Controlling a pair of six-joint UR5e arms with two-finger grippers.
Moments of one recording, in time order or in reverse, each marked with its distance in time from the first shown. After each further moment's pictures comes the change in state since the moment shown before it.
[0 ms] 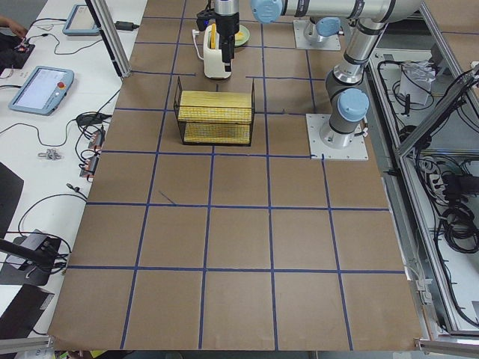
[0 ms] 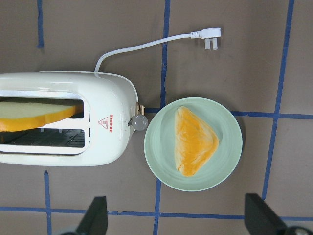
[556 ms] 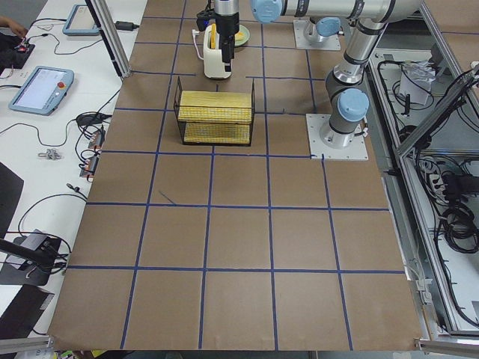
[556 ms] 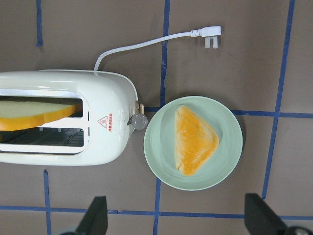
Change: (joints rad) left arm 0.000 0.000 0.000 -0.001 0.000 0.000; right arm 0.000 -0.002 0.005 0.003 -0.001 0.000
